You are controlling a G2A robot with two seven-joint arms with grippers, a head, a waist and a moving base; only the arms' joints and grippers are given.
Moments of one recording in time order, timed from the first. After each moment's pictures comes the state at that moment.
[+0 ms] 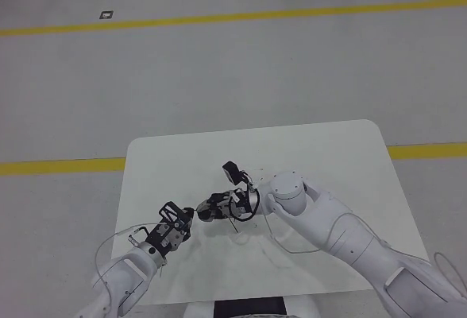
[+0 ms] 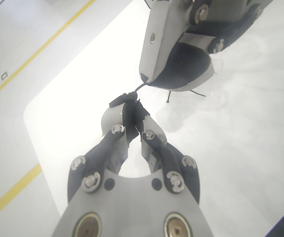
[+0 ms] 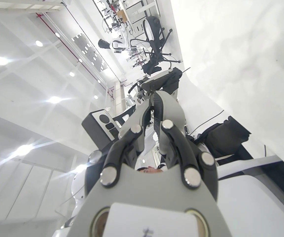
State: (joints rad) left arm 1.97 -1.07 -1.41 -2.02 1.57 -0.29 -0.19; right arm -0.96 -1.28 0.63 -1.34 0.57 0.34 0.78
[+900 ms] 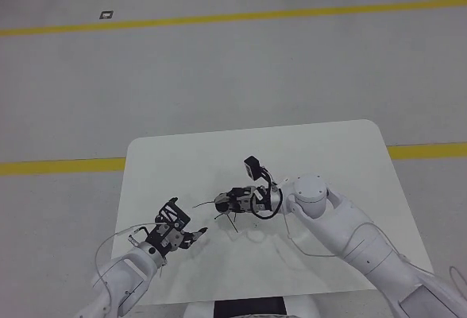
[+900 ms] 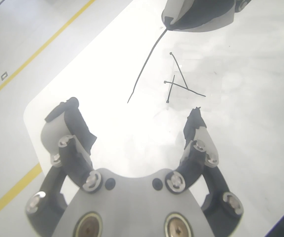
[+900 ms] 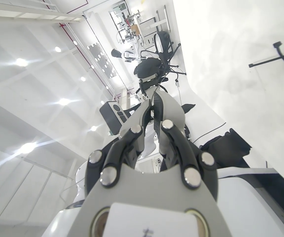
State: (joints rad) left arm 1.97 -1.07 -1.41 -2.02 1.57 -0.29 -0.19; right arm -1.09 -1.22 0.80 -1.41 0.51 0.27 0.83
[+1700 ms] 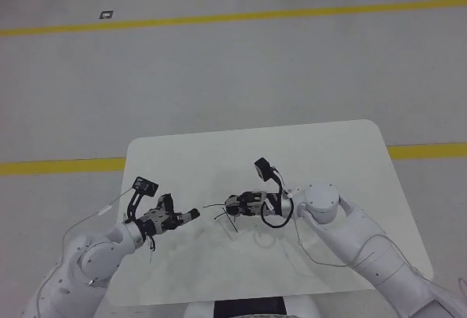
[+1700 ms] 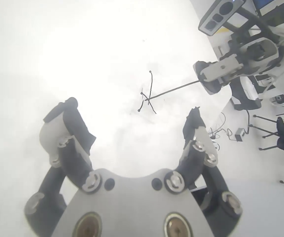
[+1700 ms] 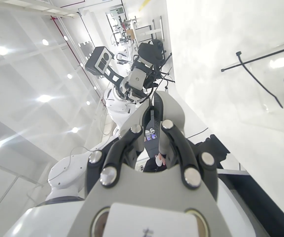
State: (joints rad) left arm 1.77 -0.91 -1.44 -1.86 0.50 -0.34 -0.54; right arm -1.19 -1.17 0.89 -1.49 0.36 0.18 0.85
